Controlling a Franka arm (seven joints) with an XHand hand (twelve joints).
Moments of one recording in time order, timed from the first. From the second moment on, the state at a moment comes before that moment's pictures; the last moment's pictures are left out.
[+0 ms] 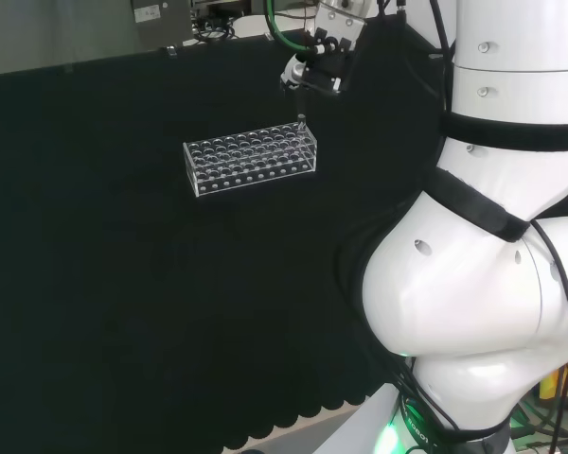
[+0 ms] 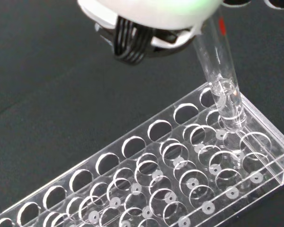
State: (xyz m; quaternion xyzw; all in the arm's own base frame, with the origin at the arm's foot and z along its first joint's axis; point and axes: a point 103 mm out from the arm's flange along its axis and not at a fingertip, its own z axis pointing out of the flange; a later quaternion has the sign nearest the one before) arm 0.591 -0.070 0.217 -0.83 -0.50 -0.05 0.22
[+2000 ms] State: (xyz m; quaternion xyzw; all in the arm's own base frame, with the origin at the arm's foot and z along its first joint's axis) arm 0.589 -0.070 0.155 -0.82 -0.52 0.00 0.24
